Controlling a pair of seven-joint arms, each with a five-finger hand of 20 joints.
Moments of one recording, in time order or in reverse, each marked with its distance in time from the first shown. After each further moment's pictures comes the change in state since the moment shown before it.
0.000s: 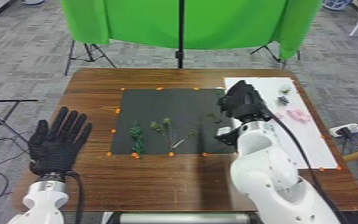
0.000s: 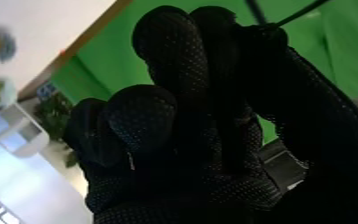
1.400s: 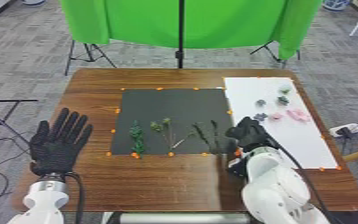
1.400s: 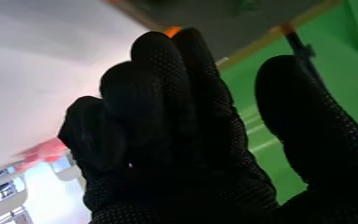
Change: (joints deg) left arm -0.1 -0.3 -0.2 0.2 0.0 0.7 -0.8; right arm -13.7 -1.2 9.1 -2.7 1.3 -14.2 1.9
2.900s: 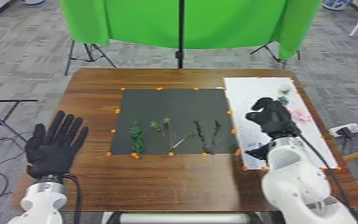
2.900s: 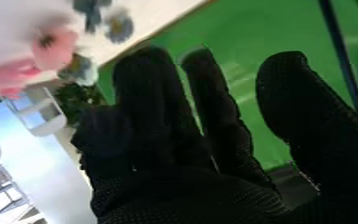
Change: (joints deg) left arm 0.6 -0.6 -0.6 -0.4 -1.2 1.7 1.3; right arm 1.4 5.5 7.5 5.1 -0.4 11.5 -15.6
